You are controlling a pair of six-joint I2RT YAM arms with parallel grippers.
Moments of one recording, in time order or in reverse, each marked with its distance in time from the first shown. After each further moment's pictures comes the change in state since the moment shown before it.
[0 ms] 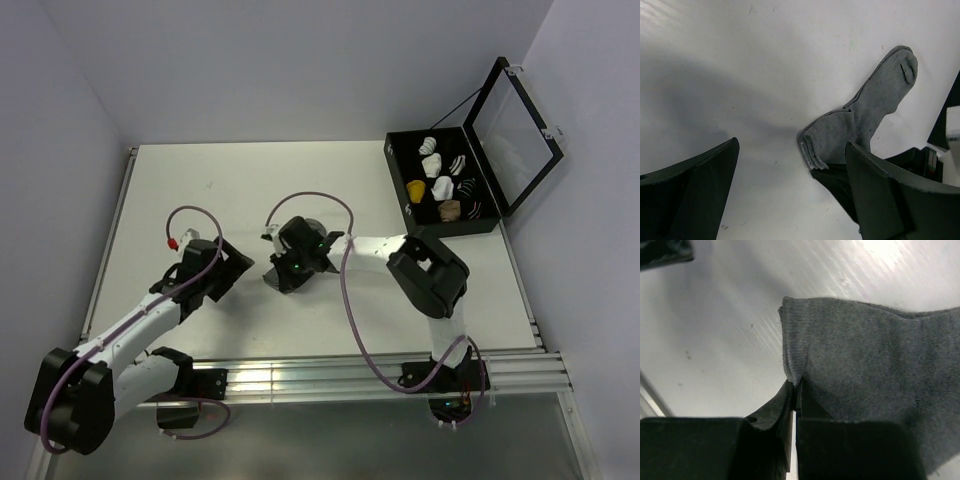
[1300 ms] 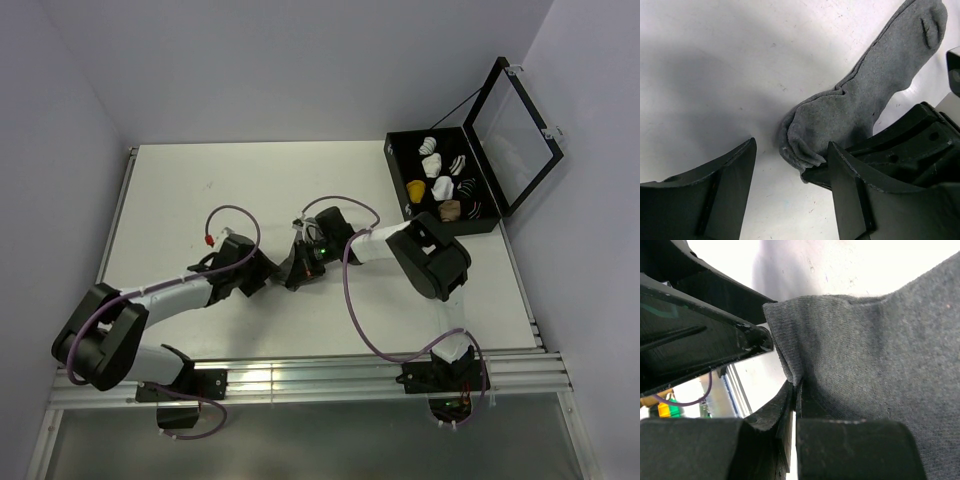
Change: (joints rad) left arm -0.190 0.367 0.109 0.167 0.019 -0.122; right arm -0.261 0.074 -0.177 0.371 -0.573 0.341
